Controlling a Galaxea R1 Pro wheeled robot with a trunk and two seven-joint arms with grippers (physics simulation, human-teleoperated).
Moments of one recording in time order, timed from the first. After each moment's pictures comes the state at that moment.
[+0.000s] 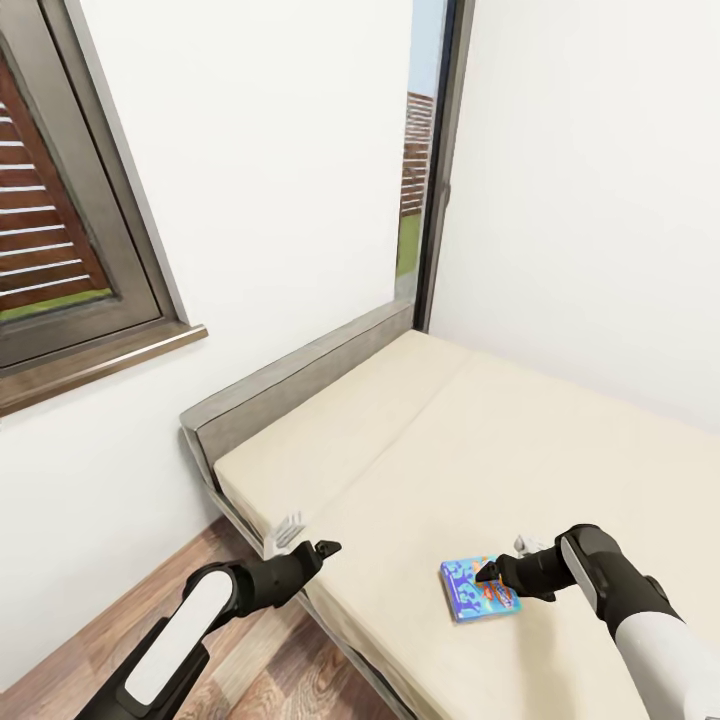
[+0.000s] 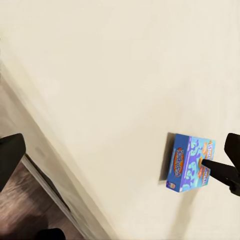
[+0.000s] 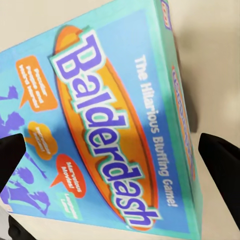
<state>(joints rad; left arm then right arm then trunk) -0.35 0.13 -0.42 -1.39 1.41 0.57 0.51 -0.67 -0.21 -0.12 -0.65 0.02 1.04 0.57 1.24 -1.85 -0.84</state>
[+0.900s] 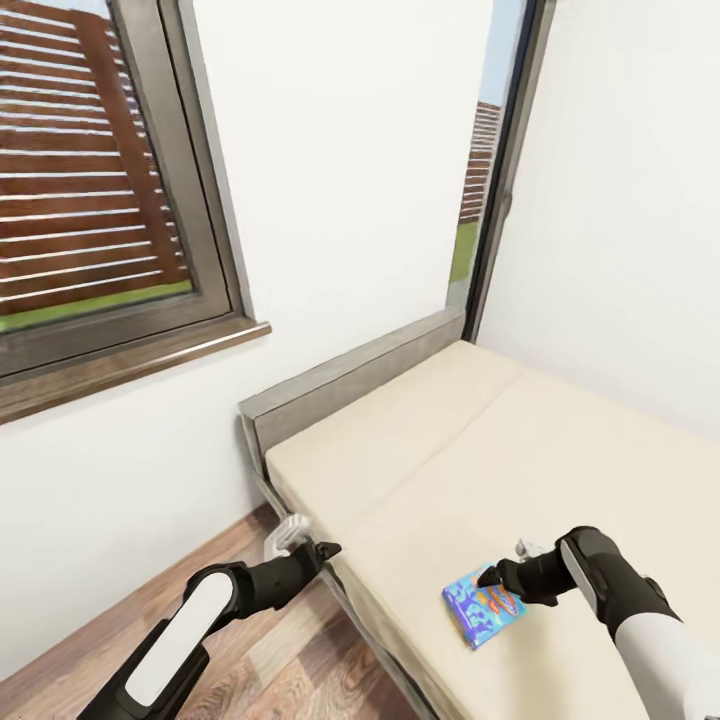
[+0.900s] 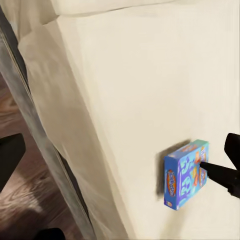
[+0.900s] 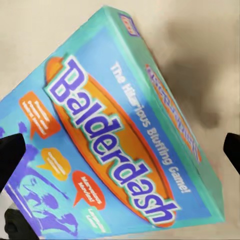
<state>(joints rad) -0.34 0.12 -0.42 -1.39 1.41 0.57 0.51 -0.67 -0.21 -0.12 -0.63 0.04 1.04 0.57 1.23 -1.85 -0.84</state>
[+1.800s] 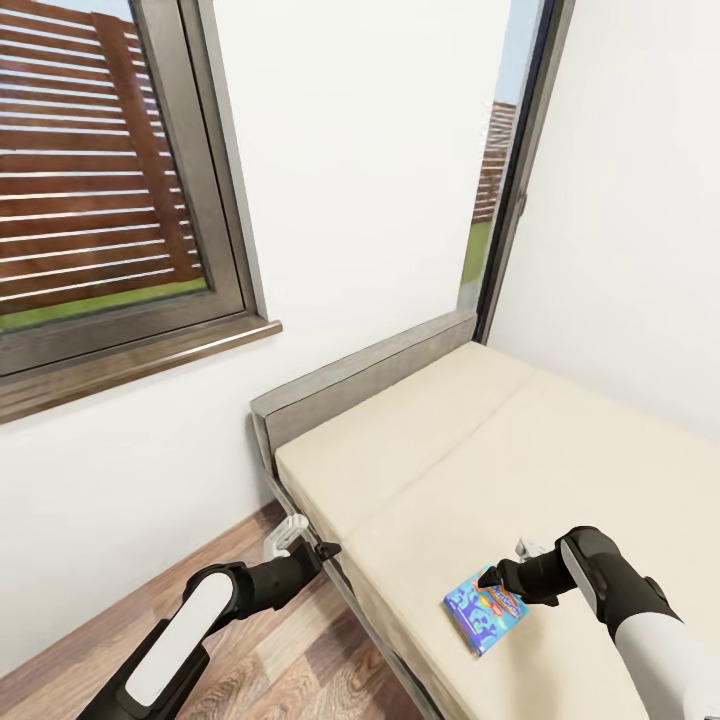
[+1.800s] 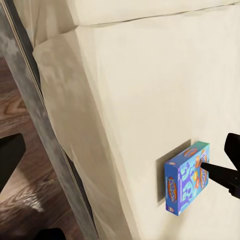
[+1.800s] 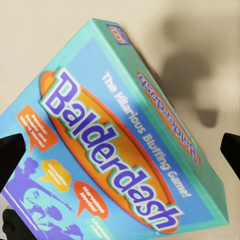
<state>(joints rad) -0.34 0.12 -0.42 -1.39 1.41 0.57 0.51 -0.67 -0.21 -0.12 -0.63 0.04 1.04 0.57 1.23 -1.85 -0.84</state>
